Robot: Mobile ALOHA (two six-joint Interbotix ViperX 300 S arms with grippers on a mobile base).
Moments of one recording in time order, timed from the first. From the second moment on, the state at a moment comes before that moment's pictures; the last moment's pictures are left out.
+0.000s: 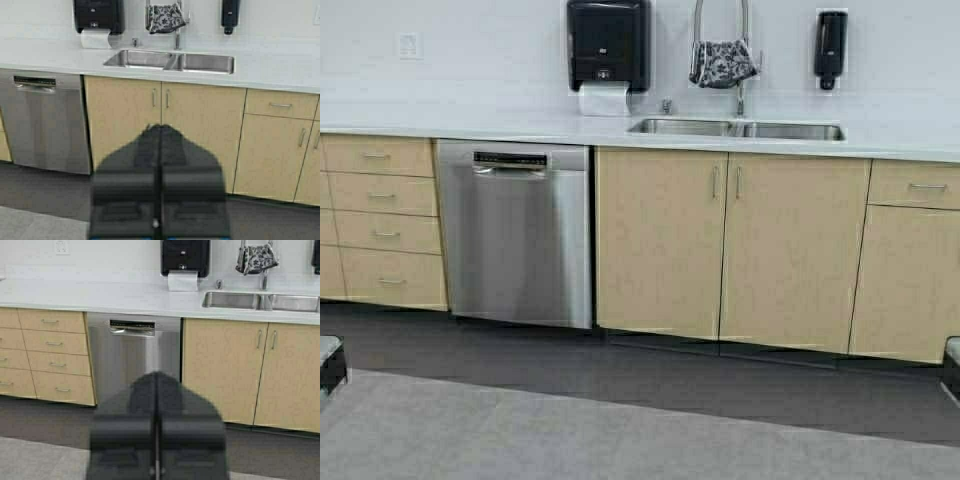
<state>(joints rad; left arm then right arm) 0.00 -0.96 1.17 0.00 -0.30 0.00 0.00 -0.96 1.17 0.00 -0.30 0.00</state>
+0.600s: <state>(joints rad) 0.00 -0.95 1.19 0.00 -0.29 0.00 0.01 -0.87 1.16 0.00 -0.29 0.00</state>
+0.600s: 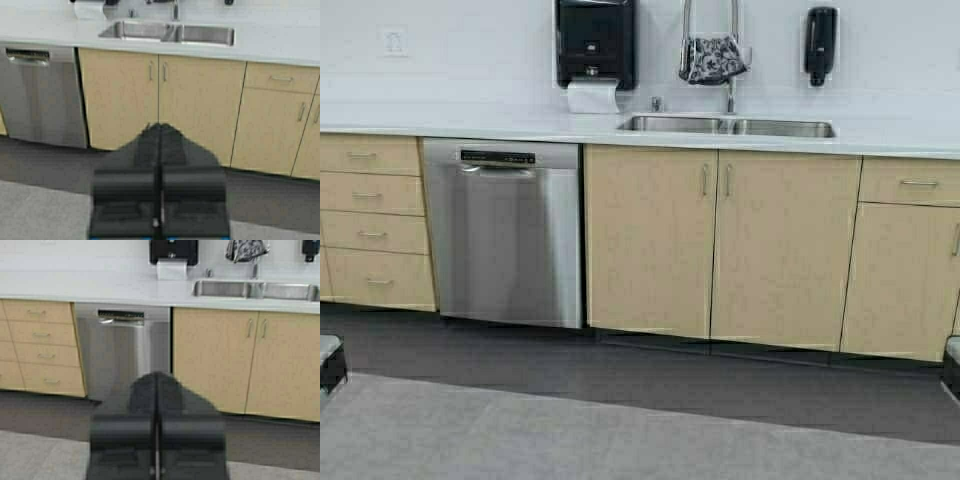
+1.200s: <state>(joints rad) 0.03 -0.97 1.19 0.00 -0.31 -0.04 0.01 -0.88 1.16 -0.03 -0.29 0.00</state>
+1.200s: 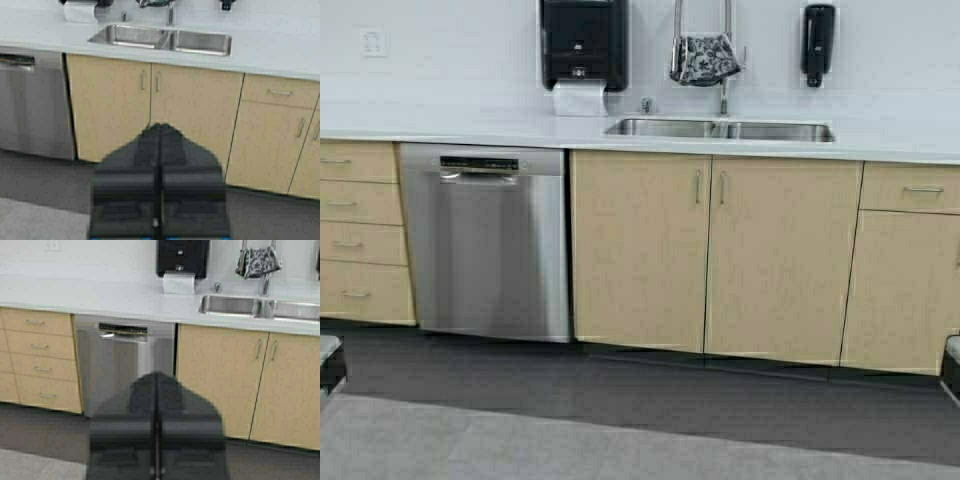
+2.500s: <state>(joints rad) 0.03 -0.96 1.21 0.01 -0.37 -0.06 0.01 -0.94 1.17 -0.03 -0.31 0.03</state>
